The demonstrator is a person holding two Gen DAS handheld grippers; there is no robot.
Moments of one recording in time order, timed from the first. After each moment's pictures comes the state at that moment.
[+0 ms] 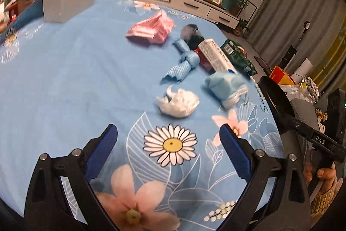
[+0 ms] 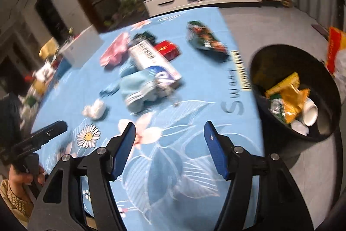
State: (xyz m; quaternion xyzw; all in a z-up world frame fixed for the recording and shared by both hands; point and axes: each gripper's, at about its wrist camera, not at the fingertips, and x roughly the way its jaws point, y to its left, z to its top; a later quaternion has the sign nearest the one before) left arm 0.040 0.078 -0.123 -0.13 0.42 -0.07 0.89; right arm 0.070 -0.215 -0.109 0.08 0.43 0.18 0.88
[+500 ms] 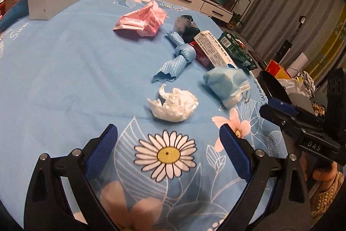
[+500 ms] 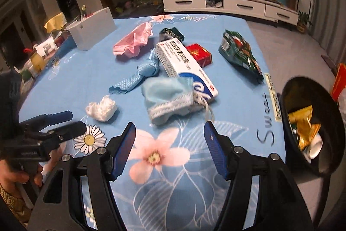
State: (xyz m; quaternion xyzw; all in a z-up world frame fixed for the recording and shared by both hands) left arm 0.063 0.065 -0.143 -0.13 0.43 -0.10 0.89; right arm 0.094 -0.151 -0.110 -0.01 0.41 0.20 0.89
